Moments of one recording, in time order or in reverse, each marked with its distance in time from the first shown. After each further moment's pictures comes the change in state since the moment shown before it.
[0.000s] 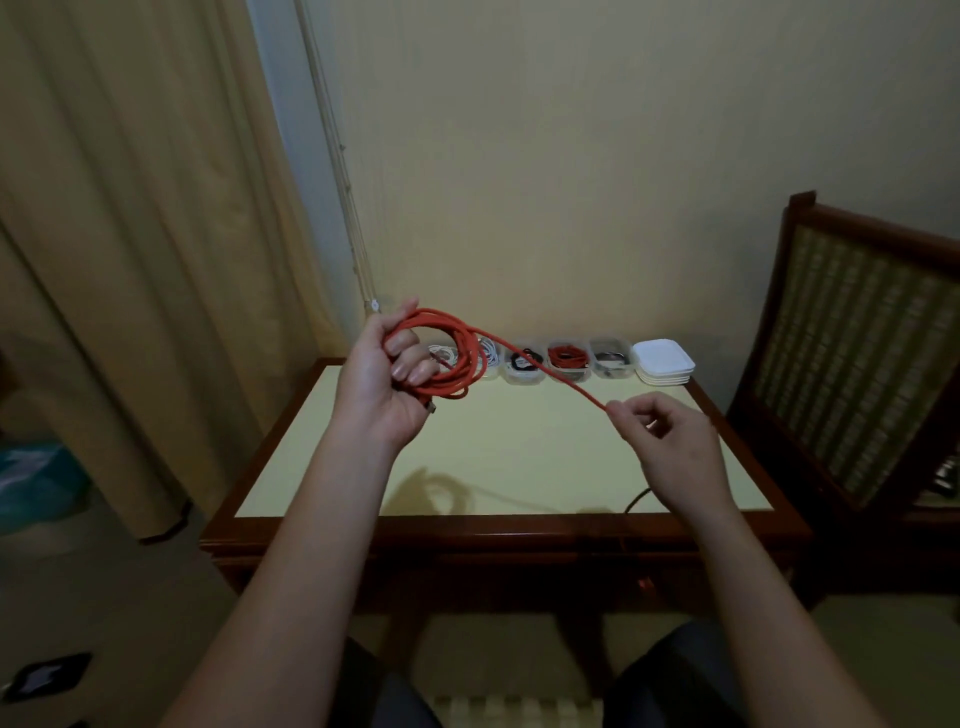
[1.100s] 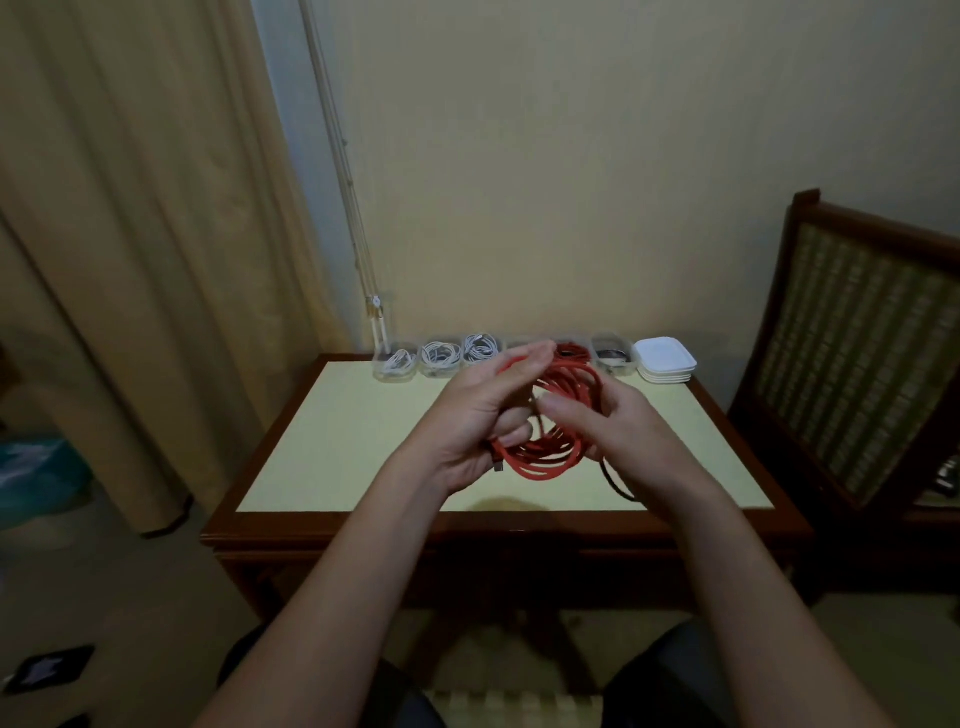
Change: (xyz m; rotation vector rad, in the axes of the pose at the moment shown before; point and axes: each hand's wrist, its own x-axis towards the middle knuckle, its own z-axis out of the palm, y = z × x) left_hand -0.036 -0.057 0.012 0.598 -0.368 -0.155; right_hand -0.011 -0.064 0.016 0.391 -0.531 0.062
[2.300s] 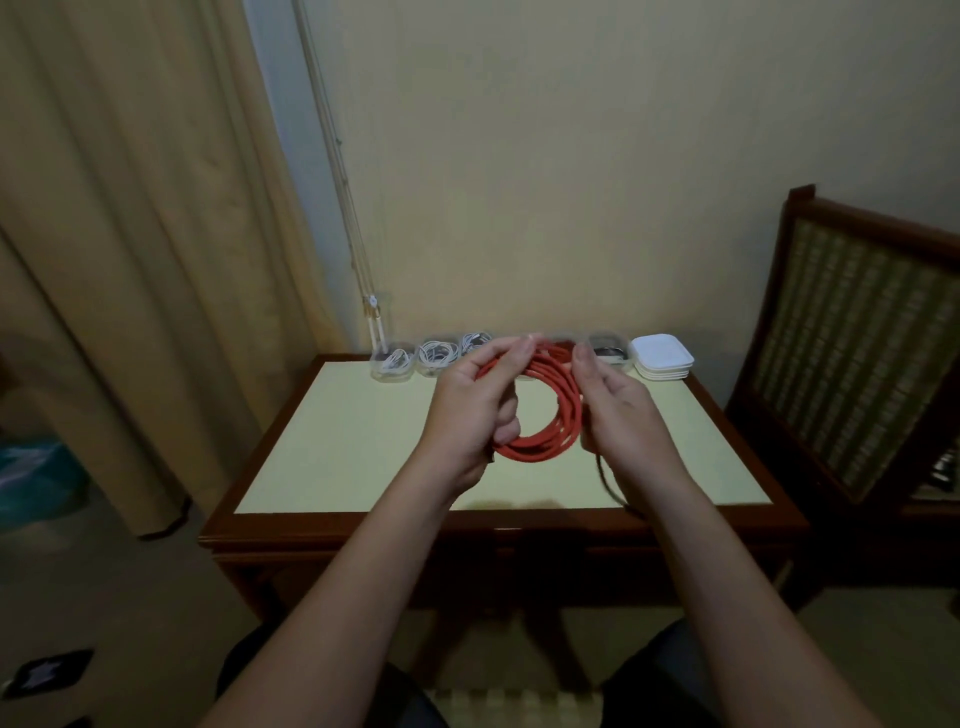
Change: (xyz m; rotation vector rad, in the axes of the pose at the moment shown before) left_hand 0.007 -0.013 -0.003 0.120 0.172 0.226; right_hand 0.008 0.007 0.009 -0.039 0.294 -0.022
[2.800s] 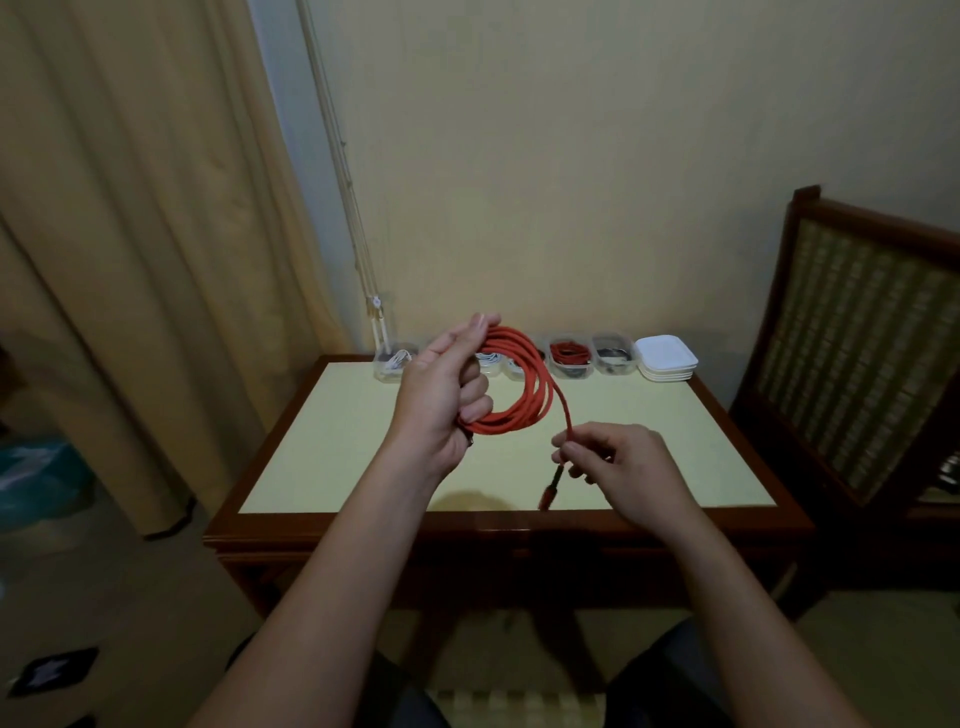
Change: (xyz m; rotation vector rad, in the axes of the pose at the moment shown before) left_hand 0.010 0.016 -0.018 -0.244 0.127 -0.053; right_hand -0.005 0.054 -0.023 -0.425 -0.149 -0.079
